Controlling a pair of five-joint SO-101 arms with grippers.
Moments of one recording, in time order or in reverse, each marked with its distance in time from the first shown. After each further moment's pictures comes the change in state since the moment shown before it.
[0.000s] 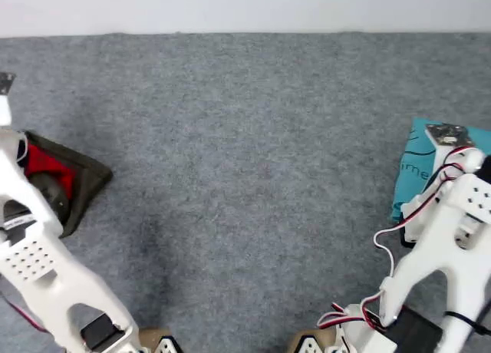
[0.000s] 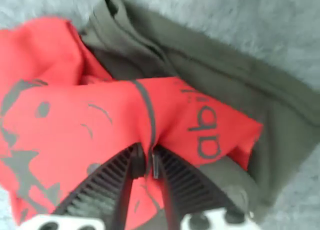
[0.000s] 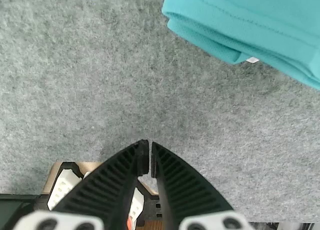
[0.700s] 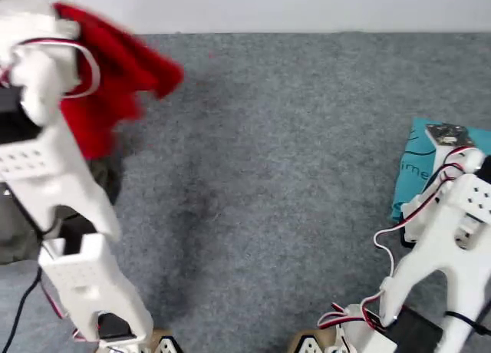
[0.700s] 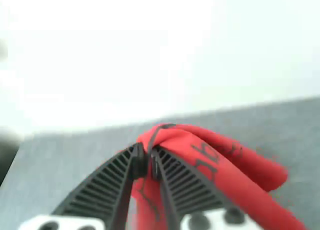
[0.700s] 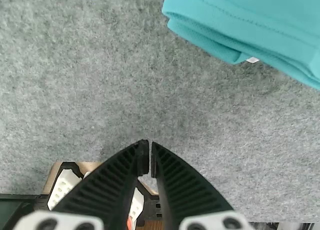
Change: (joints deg) left arm 30.8 -18.8 -43.3 10.3 21.1; right arm 0.0 0.0 0.0 0.0 0.0
